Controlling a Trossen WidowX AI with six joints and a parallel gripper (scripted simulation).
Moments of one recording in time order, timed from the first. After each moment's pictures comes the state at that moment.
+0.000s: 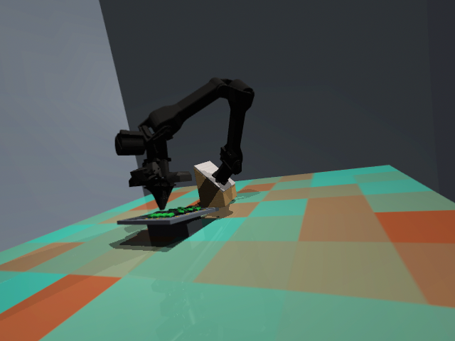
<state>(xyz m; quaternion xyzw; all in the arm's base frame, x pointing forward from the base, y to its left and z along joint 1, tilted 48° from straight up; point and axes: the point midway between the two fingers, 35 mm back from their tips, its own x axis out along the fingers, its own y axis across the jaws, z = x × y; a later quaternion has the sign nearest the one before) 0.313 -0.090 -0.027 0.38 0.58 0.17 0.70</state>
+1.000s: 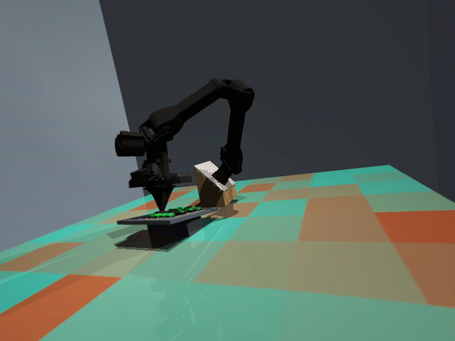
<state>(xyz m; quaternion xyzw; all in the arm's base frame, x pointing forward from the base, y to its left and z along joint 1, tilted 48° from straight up) 0.315 -0.088 -0.029 0.38 0.58 0.17 0.70</state>
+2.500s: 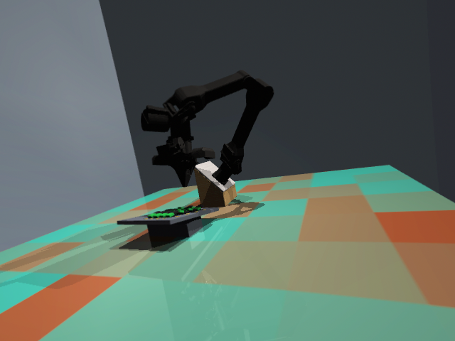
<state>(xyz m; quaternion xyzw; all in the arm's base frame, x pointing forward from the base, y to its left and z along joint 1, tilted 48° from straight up) 0.274 -0.079 0.053 0.38 0.57 0.17 0.71</state>
